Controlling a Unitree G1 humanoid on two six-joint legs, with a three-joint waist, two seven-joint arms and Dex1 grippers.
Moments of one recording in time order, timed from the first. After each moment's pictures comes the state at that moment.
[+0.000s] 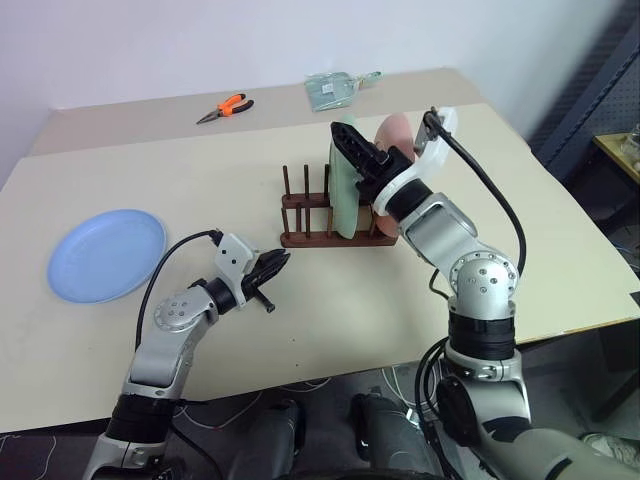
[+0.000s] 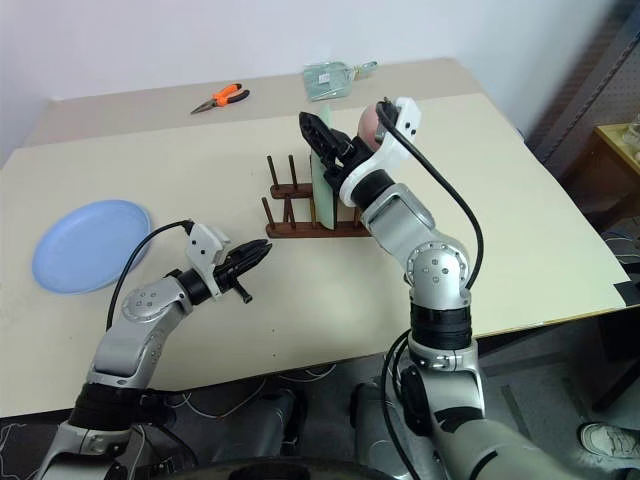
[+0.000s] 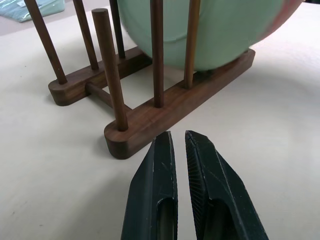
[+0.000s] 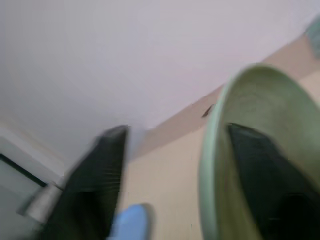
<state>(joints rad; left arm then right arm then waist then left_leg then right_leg) -0.16 0.38 -0.05 -0.13 -0.25 0.23 -0.65 -0.68 -0.11 -0.08 -0.21 1.06 0.68 -0.13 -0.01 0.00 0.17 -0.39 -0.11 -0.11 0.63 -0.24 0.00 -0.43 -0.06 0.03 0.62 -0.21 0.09</state>
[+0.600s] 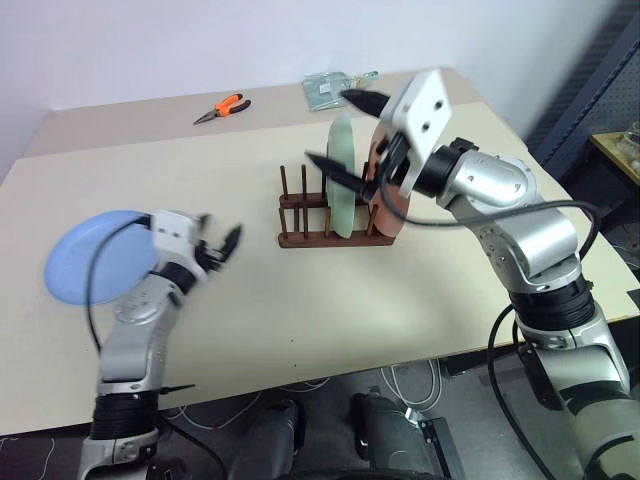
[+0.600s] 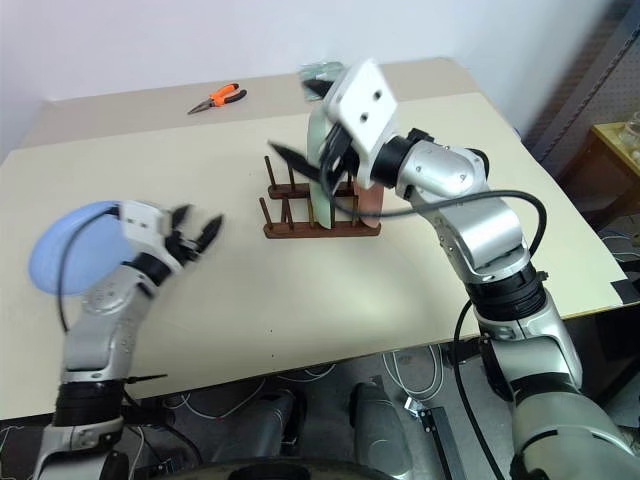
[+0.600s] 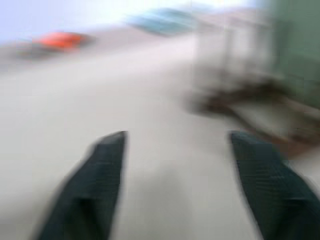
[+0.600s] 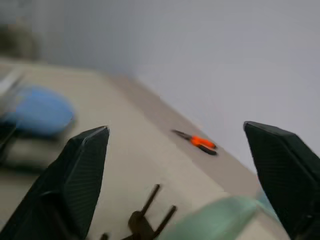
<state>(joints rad) -0.20 0.36 0.27 -0.15 -0.27 0.33 -0.28 -0.83 -0.57 0.28 -0.25 0.36 0.34 0.62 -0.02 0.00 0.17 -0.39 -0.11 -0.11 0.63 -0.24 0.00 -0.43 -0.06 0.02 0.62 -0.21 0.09</state>
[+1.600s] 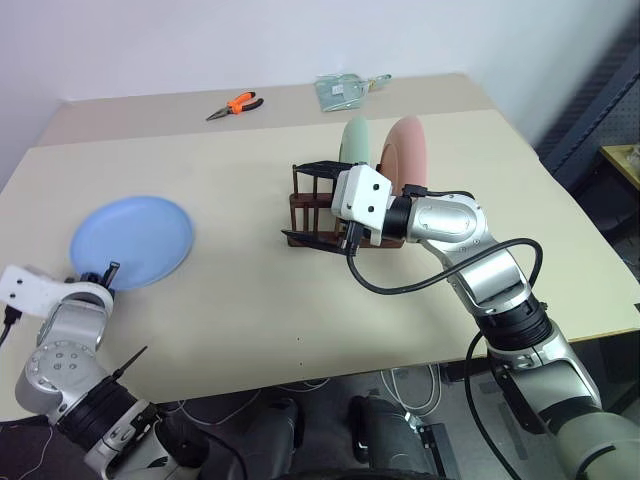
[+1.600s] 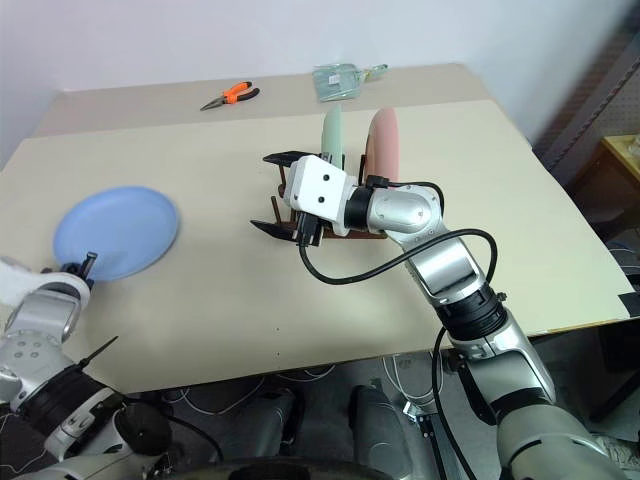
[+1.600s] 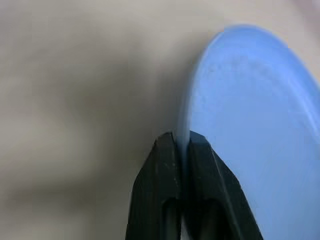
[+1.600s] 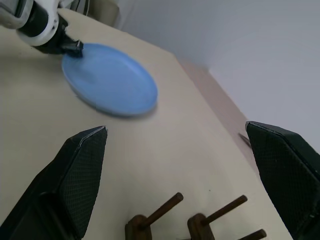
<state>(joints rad) -0.38 0.18 0.93 -0.21 -0.71 0.89 0.35 -0.72 -0.45 0.33 -0.18 0.14 0.21 0.80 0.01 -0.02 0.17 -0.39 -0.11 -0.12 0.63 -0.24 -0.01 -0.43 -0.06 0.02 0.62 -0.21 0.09</state>
